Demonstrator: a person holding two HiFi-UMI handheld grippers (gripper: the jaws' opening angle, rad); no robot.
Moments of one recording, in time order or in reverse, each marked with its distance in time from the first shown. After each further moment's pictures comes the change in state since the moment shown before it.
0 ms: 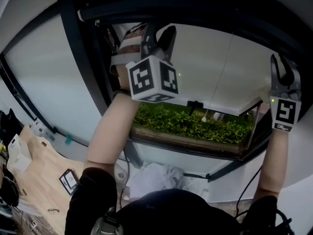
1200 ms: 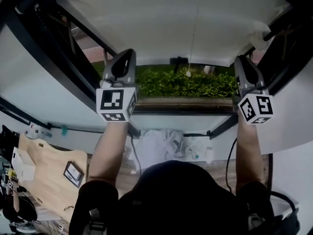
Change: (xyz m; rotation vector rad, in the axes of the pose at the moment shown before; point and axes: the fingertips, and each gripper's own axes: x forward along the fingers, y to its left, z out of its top) left arm -0.080 -0.194 -0.100 -0.941 0.013 -0.189; right arm -0.111 0.167 -0.136 0.853 0.154 0.108
